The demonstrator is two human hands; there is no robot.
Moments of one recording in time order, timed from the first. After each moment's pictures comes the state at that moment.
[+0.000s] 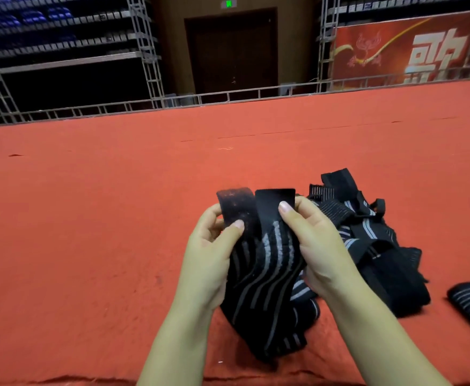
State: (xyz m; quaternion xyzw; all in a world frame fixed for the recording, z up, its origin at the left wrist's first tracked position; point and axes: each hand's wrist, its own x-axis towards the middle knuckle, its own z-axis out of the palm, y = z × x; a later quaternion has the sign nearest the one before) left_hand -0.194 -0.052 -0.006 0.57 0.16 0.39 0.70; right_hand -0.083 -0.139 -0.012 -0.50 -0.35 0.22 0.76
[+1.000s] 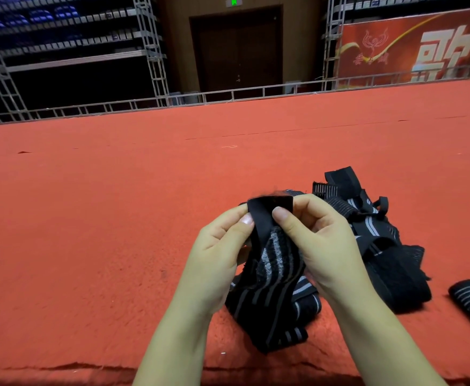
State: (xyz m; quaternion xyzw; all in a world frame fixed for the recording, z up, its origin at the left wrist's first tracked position) left_hand -0.210 -0.068 0.004 0.63 0.08 0.34 0.70; right_hand -0.104 -0.157 -0.004 -0.49 -0.39 0.14 0.77
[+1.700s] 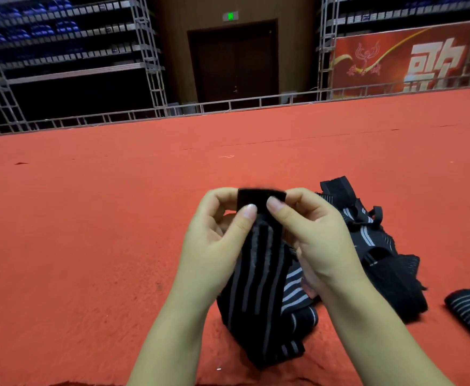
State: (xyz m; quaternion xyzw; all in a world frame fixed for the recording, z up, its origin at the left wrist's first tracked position) left_hand -0.199 -0.059 0.018 0.69 0.03 0.44 0.57; right_hand -0.101 -0.153 0.024 -0.42 -0.37 0.20 0.81
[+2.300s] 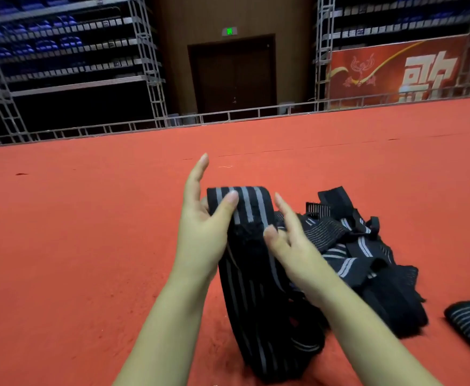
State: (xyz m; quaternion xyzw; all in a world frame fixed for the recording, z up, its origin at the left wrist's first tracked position) left_hand -0.175 -0.041 0.038 0.65 0.08 0.49 0.58; right_hand -0.079 -0.145 -0.002 -0.60 -0.44 0.20 0.64
